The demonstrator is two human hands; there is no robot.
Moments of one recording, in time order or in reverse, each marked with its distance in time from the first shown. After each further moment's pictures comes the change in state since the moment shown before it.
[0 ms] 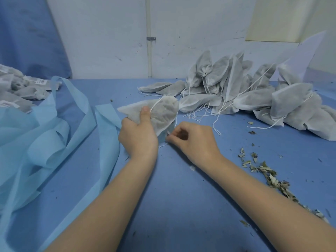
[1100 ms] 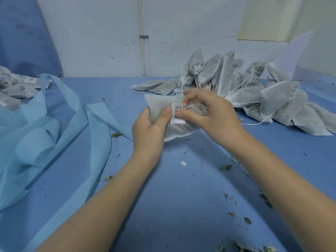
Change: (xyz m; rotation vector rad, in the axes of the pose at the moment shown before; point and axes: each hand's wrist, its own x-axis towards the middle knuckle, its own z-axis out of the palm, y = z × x) left_hand -0.034 0.010 -0.005 -0.261 -0.521 0.185; right_hand -0.002 -0.008 -0.068 0.187 0.089 -0.215
